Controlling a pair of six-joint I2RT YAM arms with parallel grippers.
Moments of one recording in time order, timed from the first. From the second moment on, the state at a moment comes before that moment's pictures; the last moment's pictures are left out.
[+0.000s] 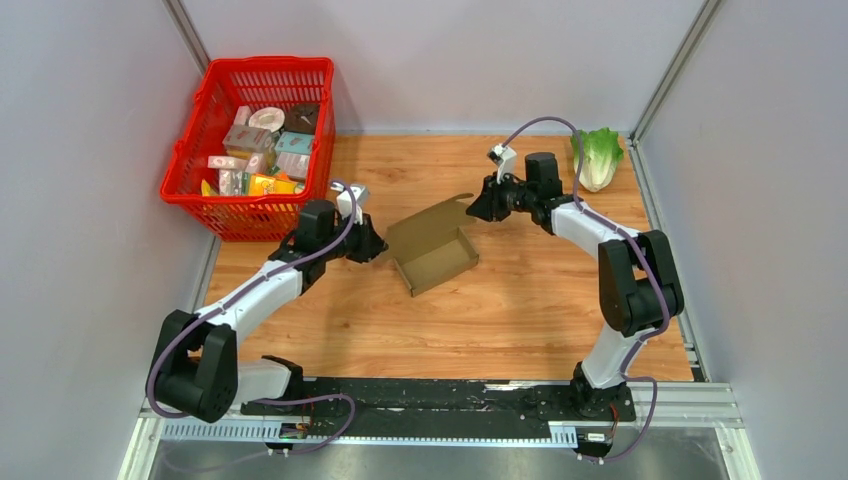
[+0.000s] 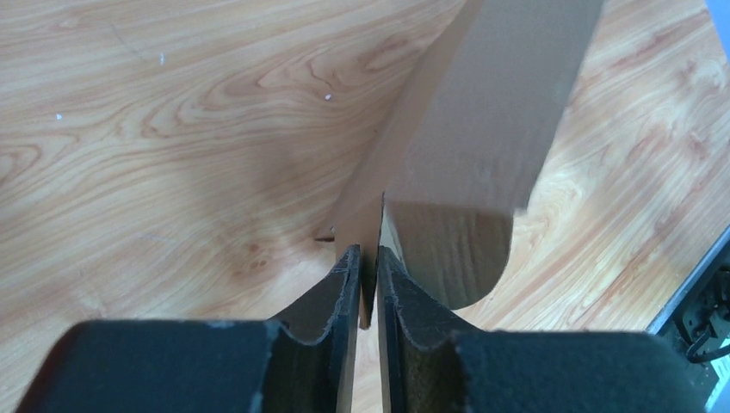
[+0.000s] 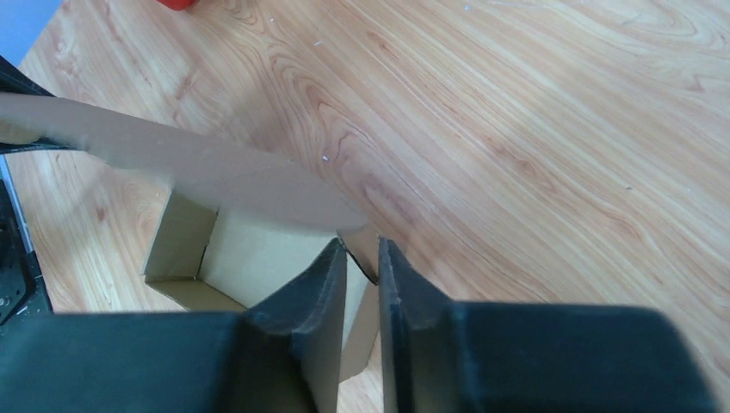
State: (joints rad) left arm -0.33 1.26 0.68 0.03 0.43 -0.24; right arm 0.26 1.76 1.14 0.03 -0.71 0.02
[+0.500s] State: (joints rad) left arm -0.46 1.28 0.75 -0.07 0.06 -0.32; right arm 0.40 1.54 0.91 0.15 -0.36 0.23
